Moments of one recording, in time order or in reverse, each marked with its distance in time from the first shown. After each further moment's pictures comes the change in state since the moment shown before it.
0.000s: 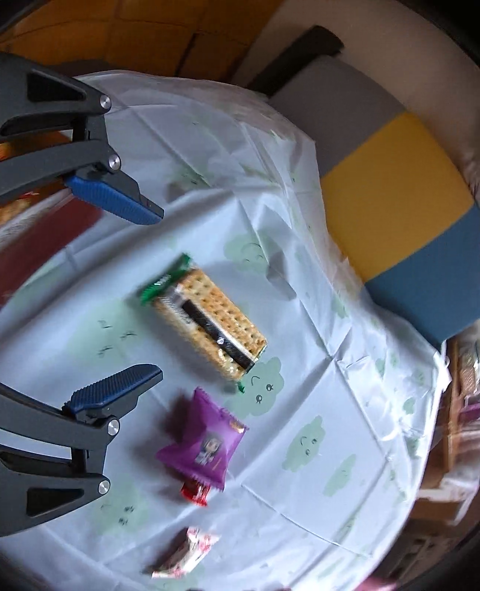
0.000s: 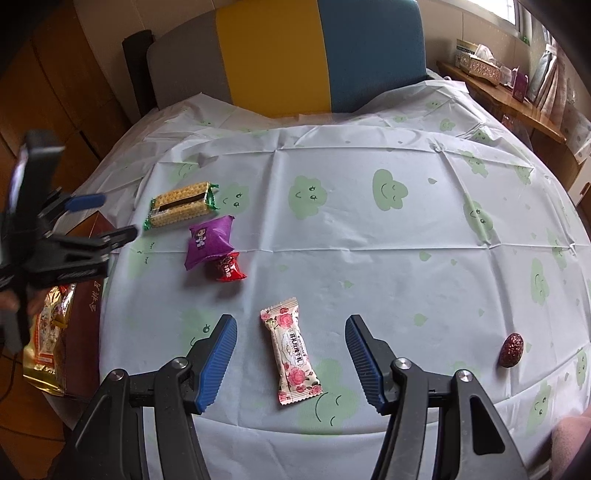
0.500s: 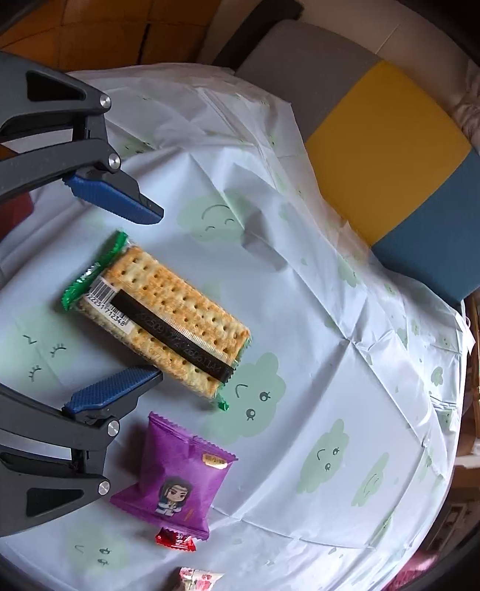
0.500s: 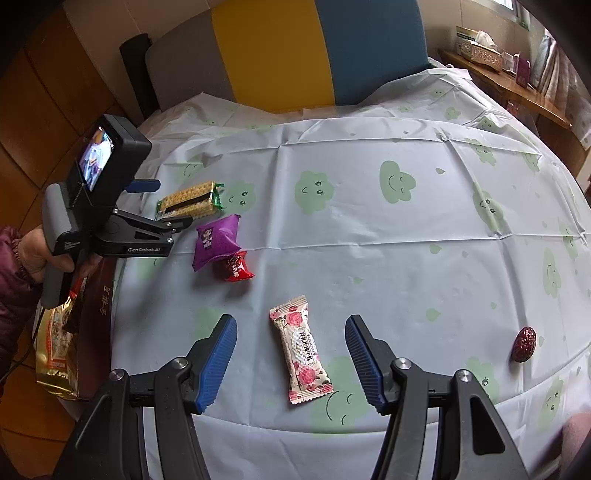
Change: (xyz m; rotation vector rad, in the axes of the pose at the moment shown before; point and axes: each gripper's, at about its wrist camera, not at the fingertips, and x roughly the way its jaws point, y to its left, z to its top) left arm 0.054 -0.009 0.027 0.131 0.025 -0.059; right arm 0.002 -0.004 0.001 0.040 0.014 0.048
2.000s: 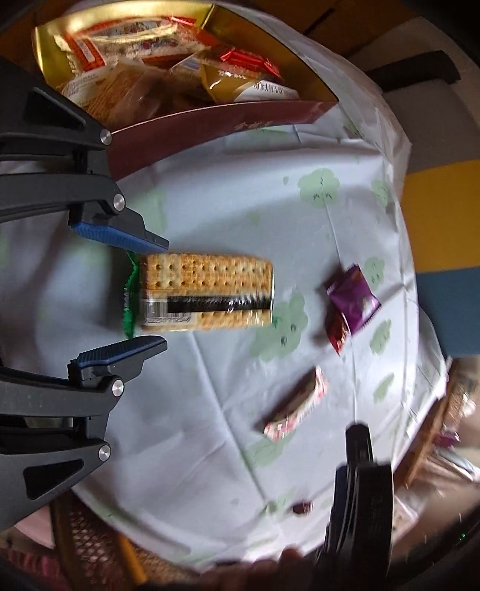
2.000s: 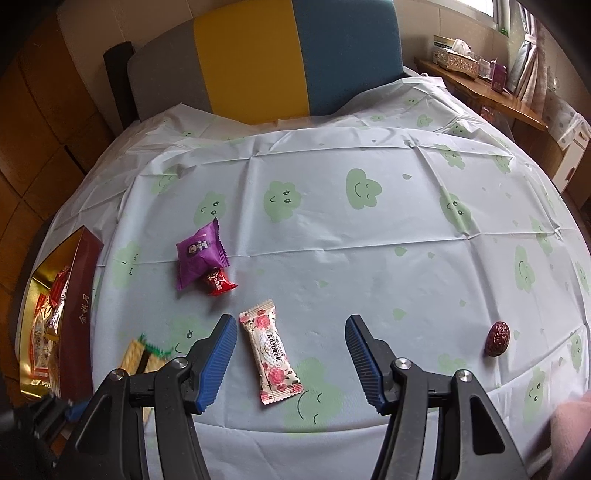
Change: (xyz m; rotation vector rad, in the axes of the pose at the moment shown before) left arm -0.107 -0.105 -0.117 -0.504 0.024 -0.183; right arm -0.010 -0.010 -0.004 0.022 -0.045 -0.102
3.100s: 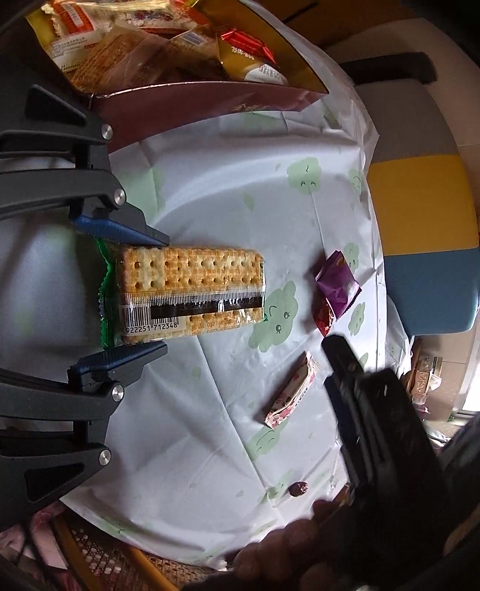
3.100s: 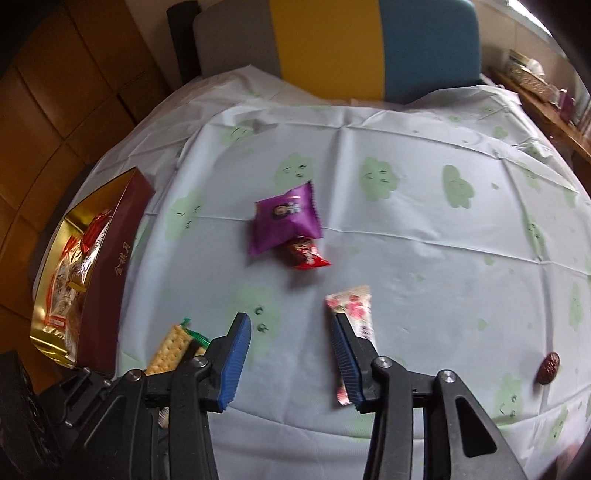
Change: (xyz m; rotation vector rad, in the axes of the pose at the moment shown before) left arm 0.013 0.003 -0.028 0.004 -0.211 -0.033; right arm 0.030 0.061 -0.004 -0.194 0.099 0.151
